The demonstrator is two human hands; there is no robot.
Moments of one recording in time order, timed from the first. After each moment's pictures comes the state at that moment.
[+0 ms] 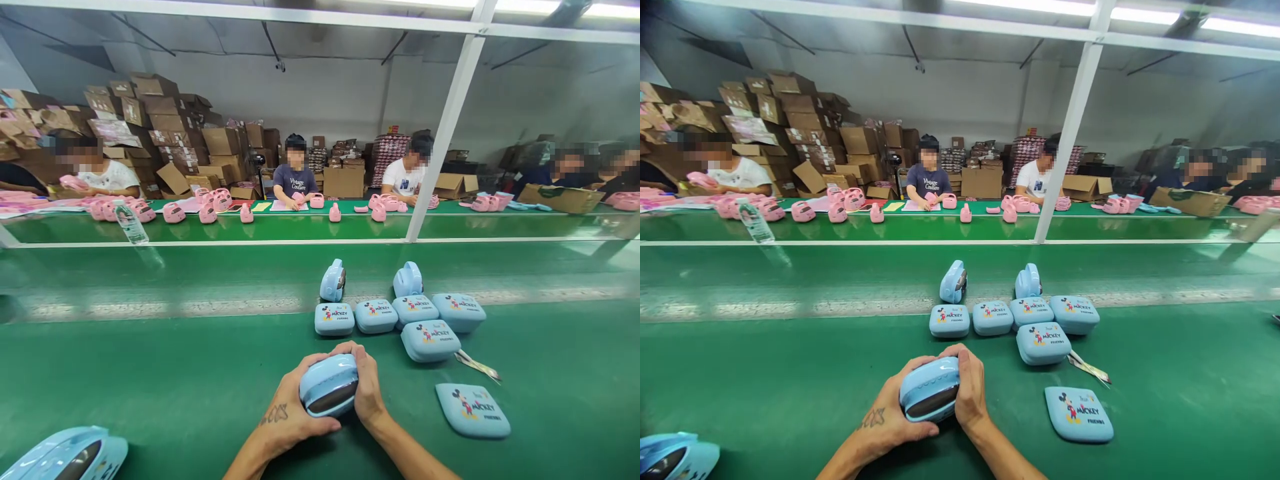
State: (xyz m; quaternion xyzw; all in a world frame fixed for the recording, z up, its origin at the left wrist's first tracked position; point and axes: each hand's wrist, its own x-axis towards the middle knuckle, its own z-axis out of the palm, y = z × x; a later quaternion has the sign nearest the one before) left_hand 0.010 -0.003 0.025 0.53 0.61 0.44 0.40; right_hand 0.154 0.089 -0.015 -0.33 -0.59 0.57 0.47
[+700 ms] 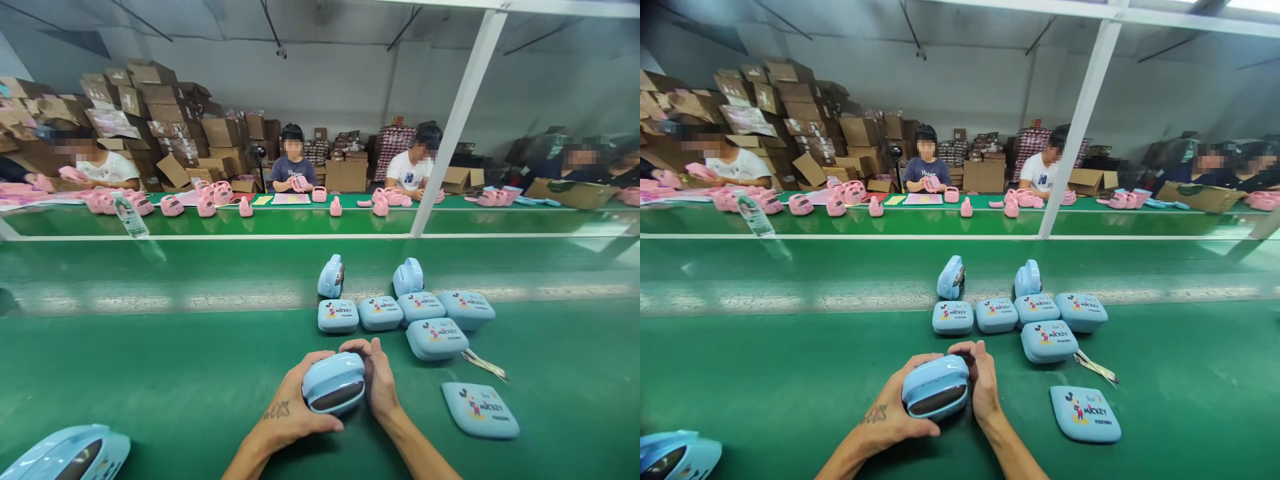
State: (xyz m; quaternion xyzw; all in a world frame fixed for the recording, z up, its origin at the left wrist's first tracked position) left_hand 0.004 -0.001 0.016 0.53 0.57 0.45 0.44; right_hand 0.160 0.094 -0.017 -0.32 -0.49 0.67 0.46
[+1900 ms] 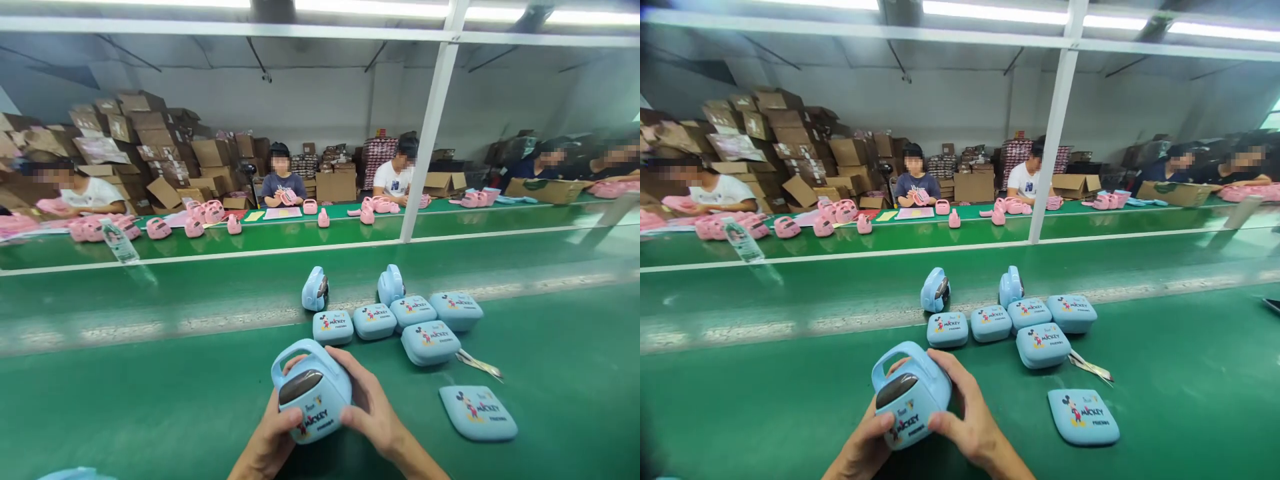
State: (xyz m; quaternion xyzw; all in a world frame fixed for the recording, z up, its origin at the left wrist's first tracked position) left_hand 0.007 -0.015 0.022 0.24 0.39 0.65 0.60; right_hand 0.170 0.077 0.009 -0.12 -0.60 0.69 0.39
